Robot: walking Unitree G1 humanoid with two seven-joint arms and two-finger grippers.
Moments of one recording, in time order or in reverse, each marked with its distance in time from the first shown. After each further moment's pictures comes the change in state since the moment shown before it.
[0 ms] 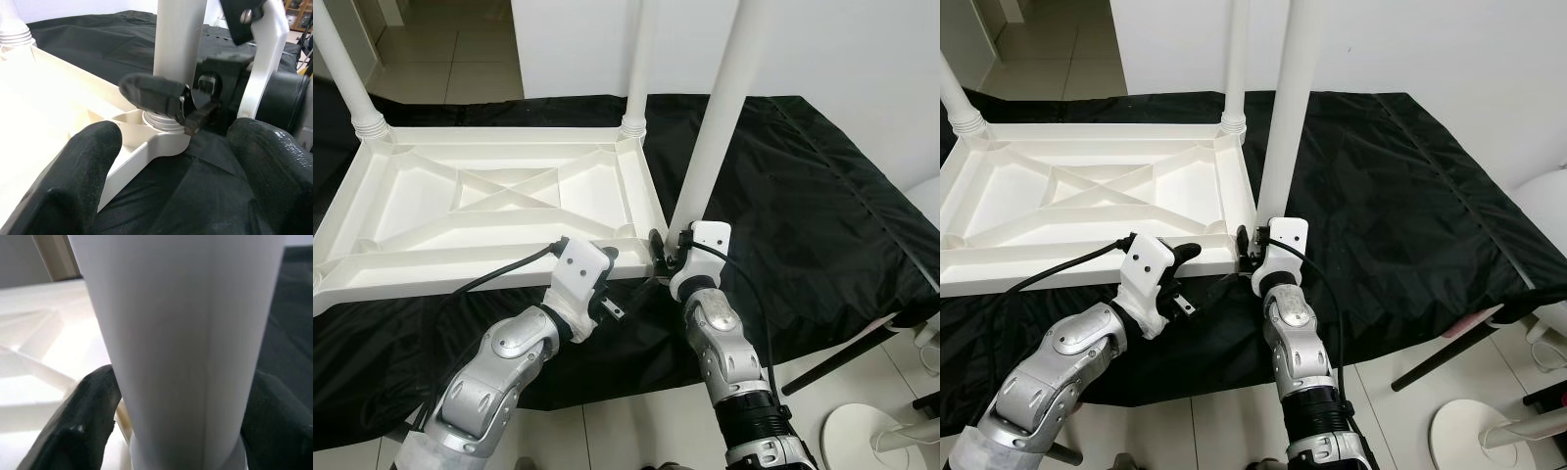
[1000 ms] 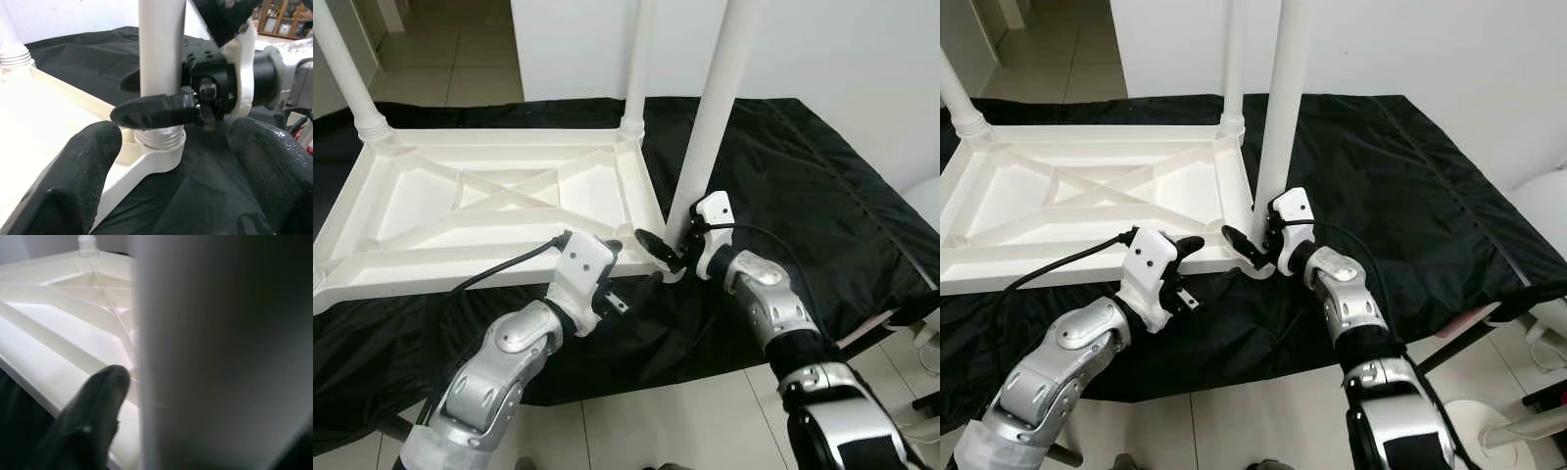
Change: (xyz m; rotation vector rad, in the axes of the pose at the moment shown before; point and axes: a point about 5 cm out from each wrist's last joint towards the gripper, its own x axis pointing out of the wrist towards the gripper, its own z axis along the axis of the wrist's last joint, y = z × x) left arm 0.006 0.000 0.008 0.016 -0.036 -0.006; right arm 0.035 -0.037 0.012 -0.245 0.101 0.630
